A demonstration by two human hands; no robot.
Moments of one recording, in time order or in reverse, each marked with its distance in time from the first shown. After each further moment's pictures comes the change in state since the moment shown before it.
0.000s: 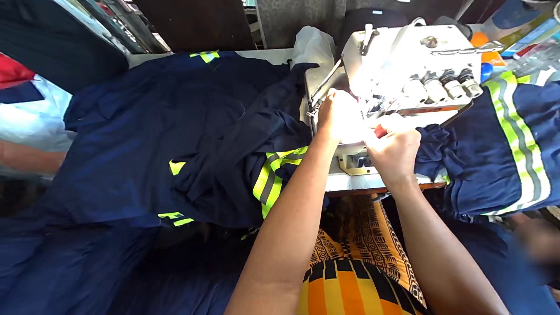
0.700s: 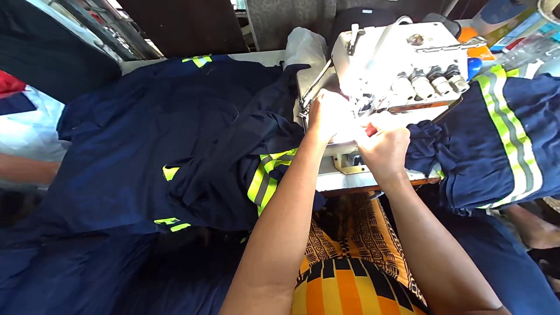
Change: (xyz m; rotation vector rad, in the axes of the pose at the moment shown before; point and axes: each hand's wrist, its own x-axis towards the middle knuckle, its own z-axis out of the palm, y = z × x) left_hand 0.000 -0.005 -0.002 0.047 -0.001 0.089; right_hand 0.000 -0.002 -0.001 0.011 -0.024 0.025
